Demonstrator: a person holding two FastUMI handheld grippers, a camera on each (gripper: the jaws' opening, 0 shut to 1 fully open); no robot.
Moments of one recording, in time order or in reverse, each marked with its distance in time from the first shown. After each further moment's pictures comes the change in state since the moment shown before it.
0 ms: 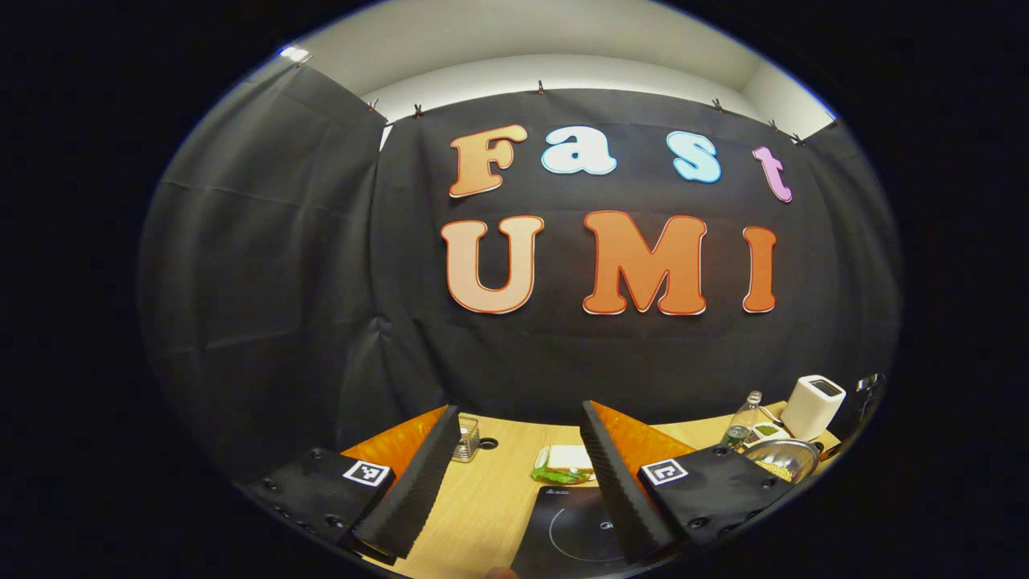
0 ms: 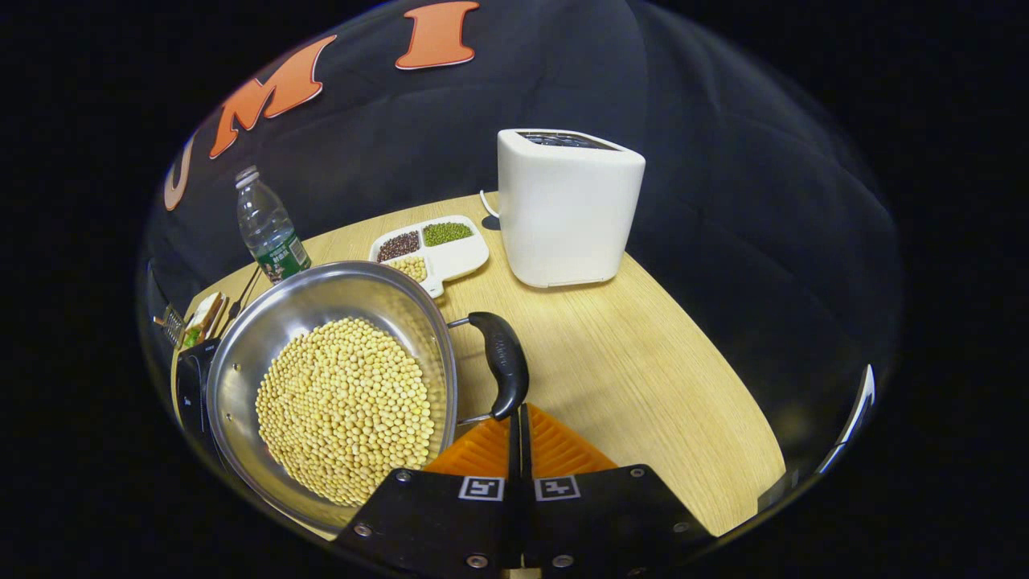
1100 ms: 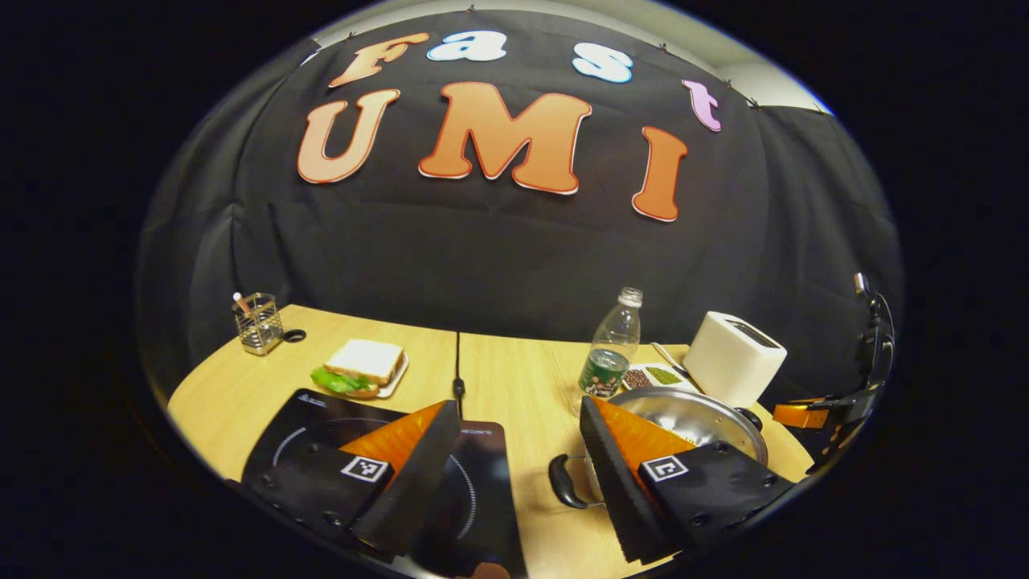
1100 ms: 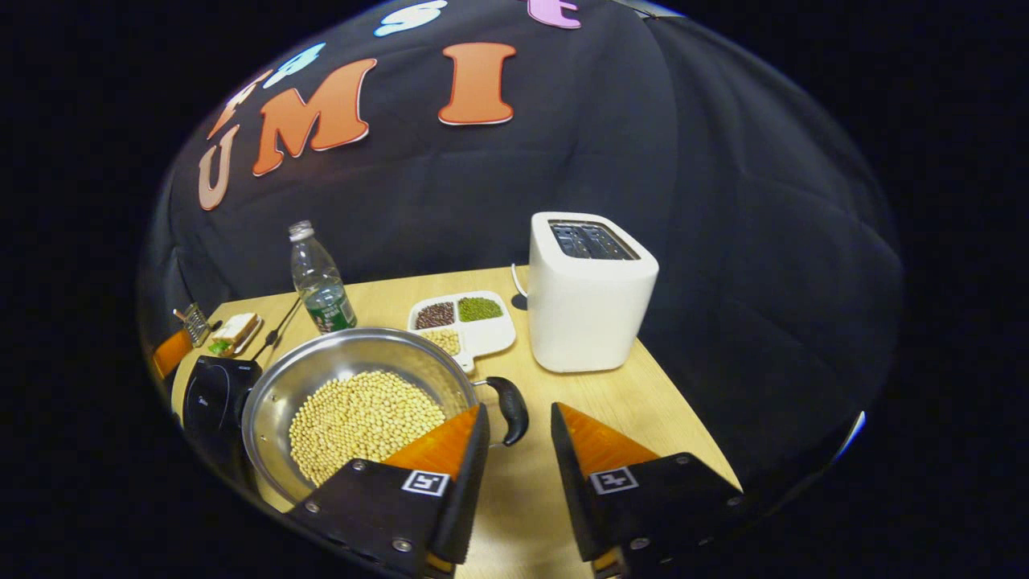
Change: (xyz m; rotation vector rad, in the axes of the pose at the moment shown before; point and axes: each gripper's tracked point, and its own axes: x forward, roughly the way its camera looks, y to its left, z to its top) left arm 0.039 -0.285 -0.202 -0.084 0.292 -0.323; right arm -0.041 0.018 0.073 -0.087 -0.261 0.113
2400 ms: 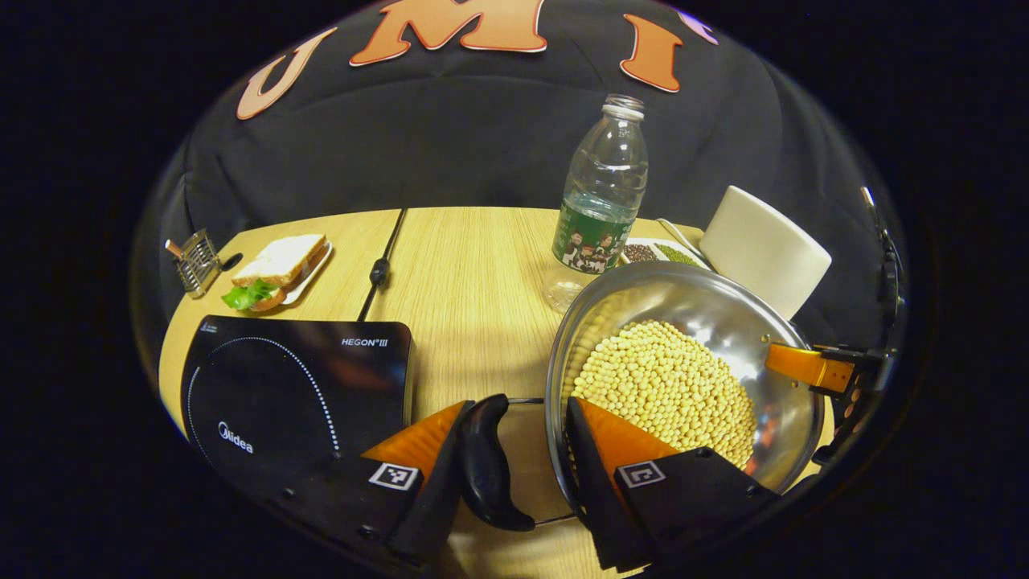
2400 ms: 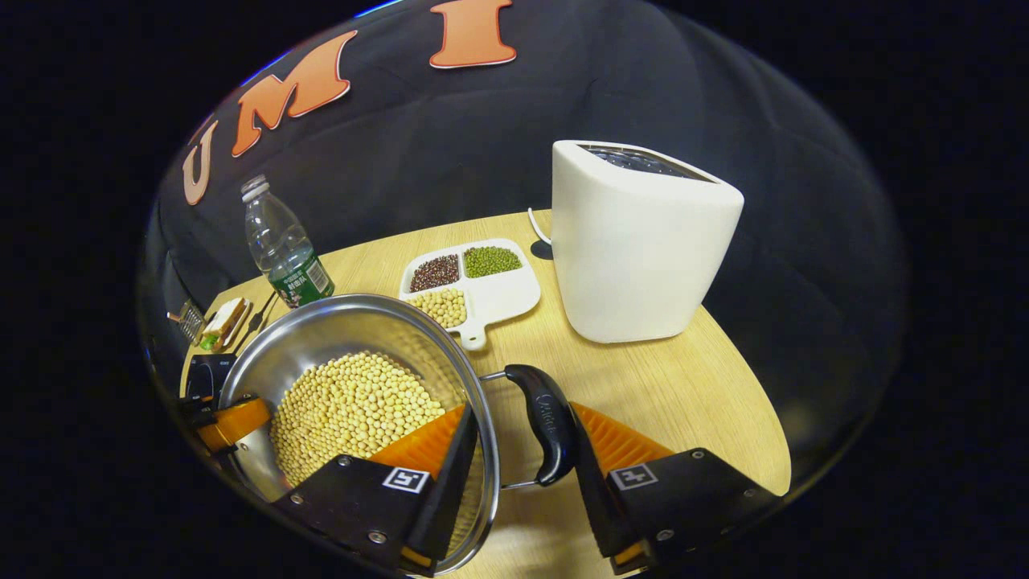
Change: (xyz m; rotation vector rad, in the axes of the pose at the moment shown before) left arm 0.075 -0.042 -0.128 0.035 0.413 -0.038; right arm 0.073 0.019 -0.054 0.062 0.222 0.041
